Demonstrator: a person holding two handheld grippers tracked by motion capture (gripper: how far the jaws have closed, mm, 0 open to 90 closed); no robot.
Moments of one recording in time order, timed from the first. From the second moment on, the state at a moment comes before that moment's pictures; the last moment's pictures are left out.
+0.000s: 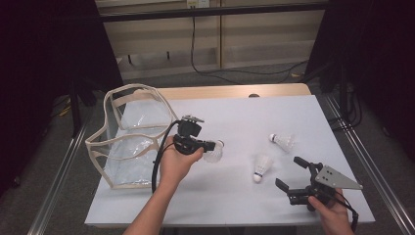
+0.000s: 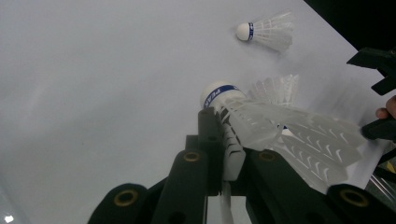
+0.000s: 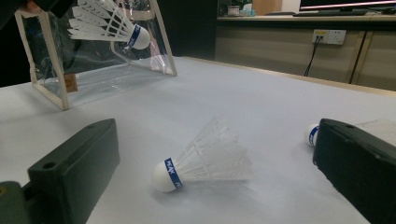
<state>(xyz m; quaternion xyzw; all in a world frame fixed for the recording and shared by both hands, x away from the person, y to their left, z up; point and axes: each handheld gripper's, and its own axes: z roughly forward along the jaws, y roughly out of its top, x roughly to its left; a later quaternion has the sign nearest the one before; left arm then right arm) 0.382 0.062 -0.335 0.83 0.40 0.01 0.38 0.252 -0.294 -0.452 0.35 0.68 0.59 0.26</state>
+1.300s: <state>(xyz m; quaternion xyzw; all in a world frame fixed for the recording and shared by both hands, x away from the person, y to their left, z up) 0.408 0.059 -0.309 0.82 0.42 0.00 0.38 0.252 -0.295 -0.452 0.35 0.68 0.59 0.26</state>
